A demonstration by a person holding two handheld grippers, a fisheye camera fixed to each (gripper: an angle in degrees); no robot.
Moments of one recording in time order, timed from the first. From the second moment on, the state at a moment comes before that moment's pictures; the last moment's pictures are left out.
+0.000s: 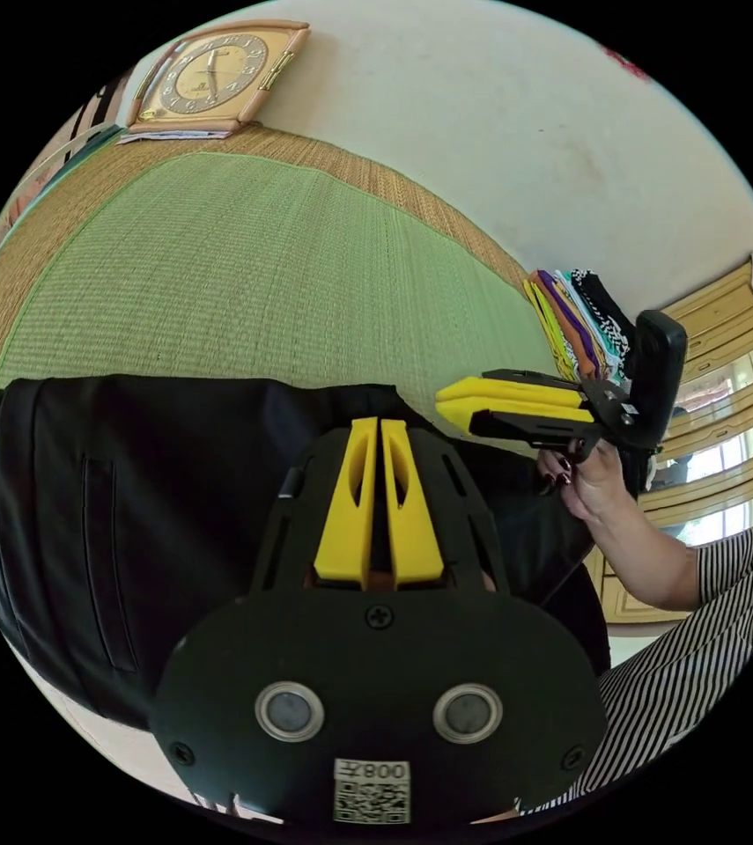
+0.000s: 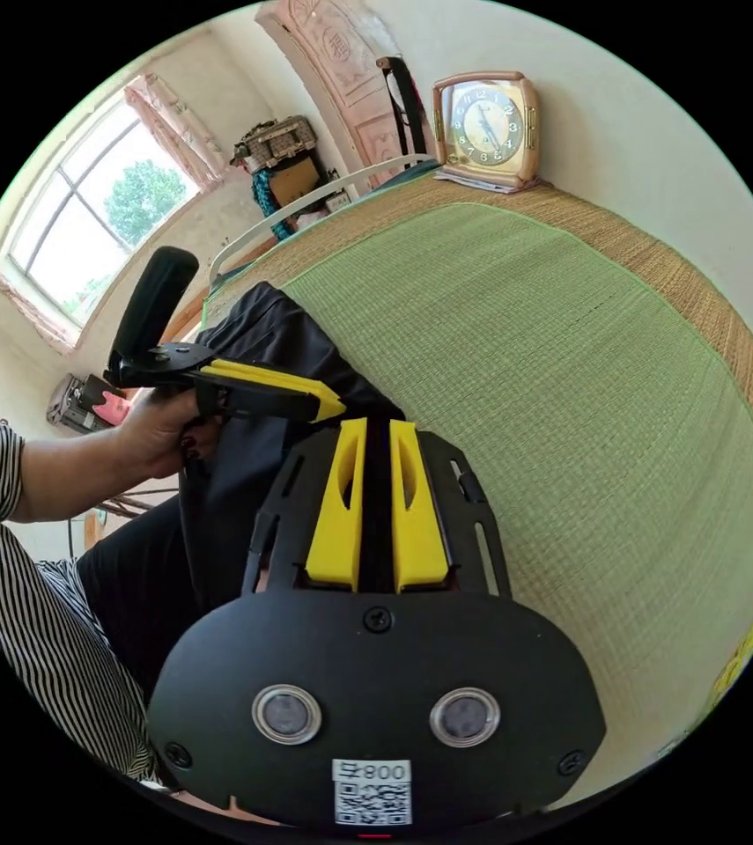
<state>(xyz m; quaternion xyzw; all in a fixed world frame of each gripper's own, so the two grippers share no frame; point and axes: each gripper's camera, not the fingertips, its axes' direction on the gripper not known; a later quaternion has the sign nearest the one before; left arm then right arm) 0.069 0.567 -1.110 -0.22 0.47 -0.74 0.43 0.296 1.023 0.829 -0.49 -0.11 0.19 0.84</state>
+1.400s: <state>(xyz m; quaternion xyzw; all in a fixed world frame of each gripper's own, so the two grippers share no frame) 0.120 0.623 -1.240 -0.33 0.35 -0.75 0.45 0.286 1.063 0.883 -0.54 -0.13 0.17 0.81</state>
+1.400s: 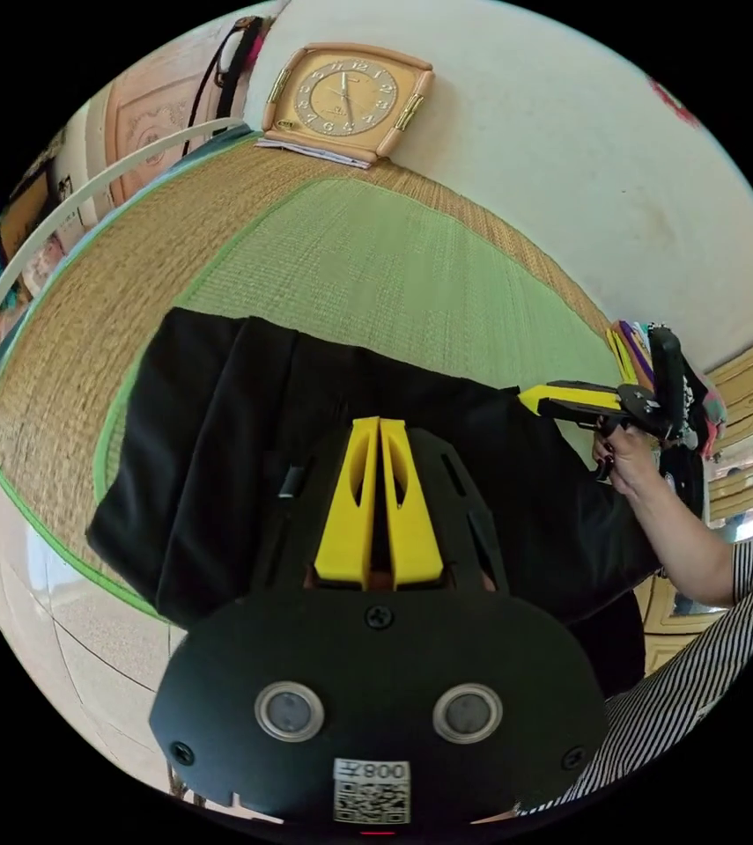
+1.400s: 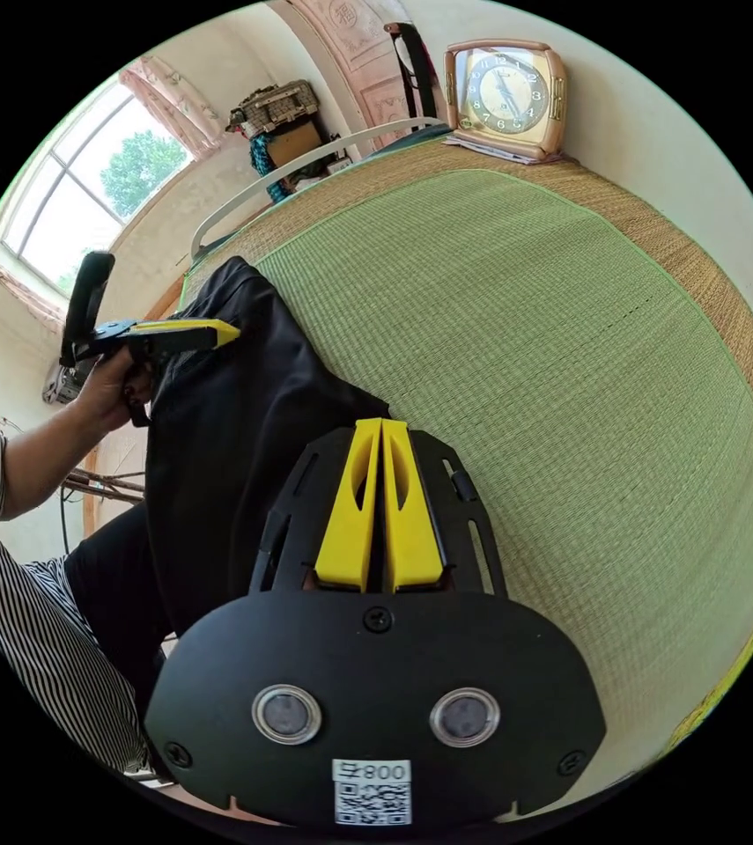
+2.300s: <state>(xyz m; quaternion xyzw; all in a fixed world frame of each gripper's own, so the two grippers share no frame) 0.101 0.543 -1.214 -0.17 0.48 -0.68 0.53 0.251 1.059 0.764 -0.56 -0.05 0.25 0.79</state>
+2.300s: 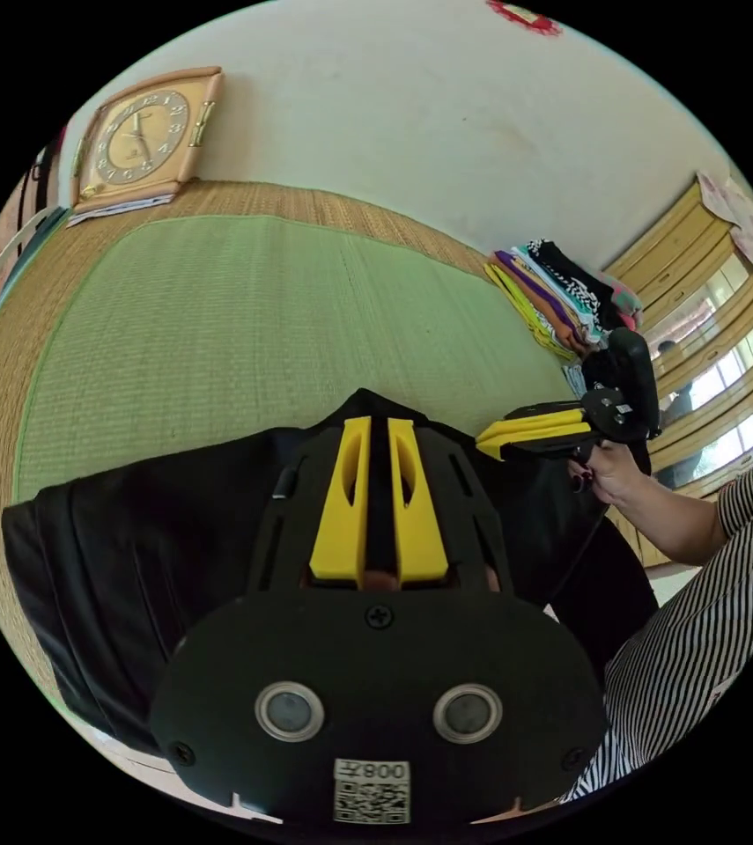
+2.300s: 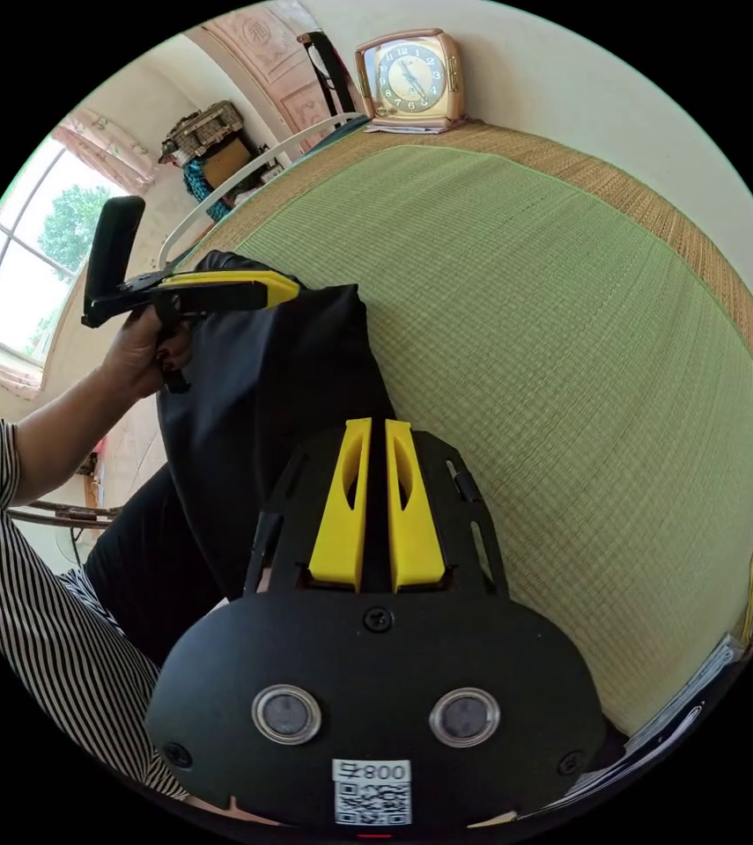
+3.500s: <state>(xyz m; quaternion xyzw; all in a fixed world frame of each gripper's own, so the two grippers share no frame) 0.155 0.621 -1.441 -0.25 0.48 -0.80 0.27 0.052 1.017 0.711 -0.63 -0.14 0.10 0.76</state>
